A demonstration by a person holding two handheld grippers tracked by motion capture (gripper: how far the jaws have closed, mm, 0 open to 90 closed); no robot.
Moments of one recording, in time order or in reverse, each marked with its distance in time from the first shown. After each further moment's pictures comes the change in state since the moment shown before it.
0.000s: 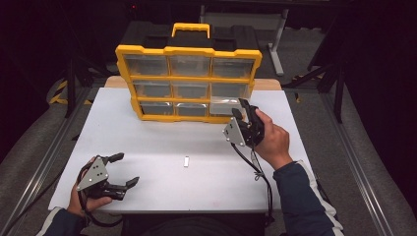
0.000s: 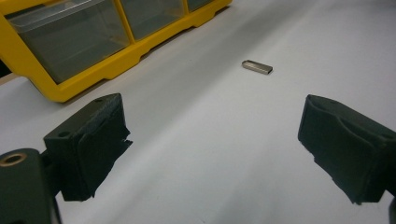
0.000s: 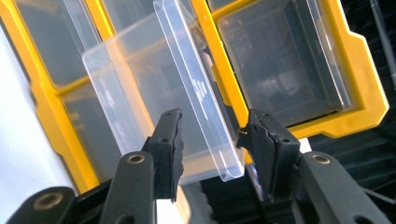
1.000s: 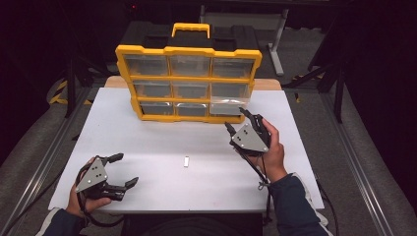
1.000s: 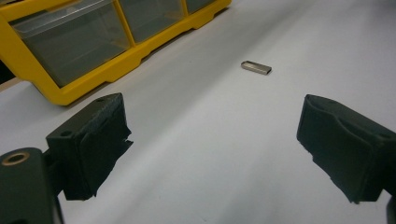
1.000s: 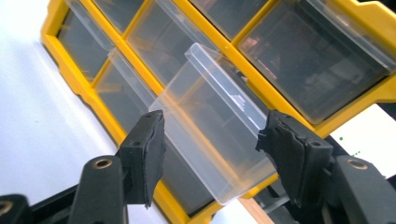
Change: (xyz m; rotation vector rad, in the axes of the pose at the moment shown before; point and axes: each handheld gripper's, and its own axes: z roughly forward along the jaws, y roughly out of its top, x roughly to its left) left arm -0.001 0.000 -0.003 -0.008 0.001 0.016; right arm 0.007 -0.013 -0.024 -0.161 0.154 0.393
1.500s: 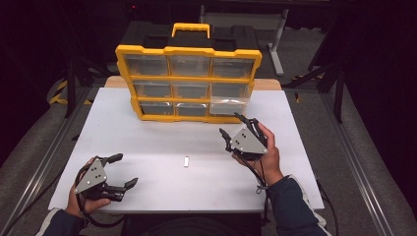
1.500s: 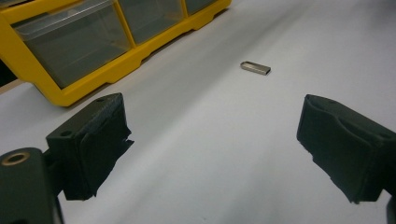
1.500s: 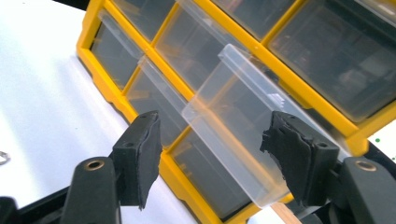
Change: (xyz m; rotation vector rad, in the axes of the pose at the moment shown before) left arm -0.001 0.000 -0.002 -0.003 0.005 0.003; right arm 0.012 -0.004 0.001 -0.024 0.083 0.062
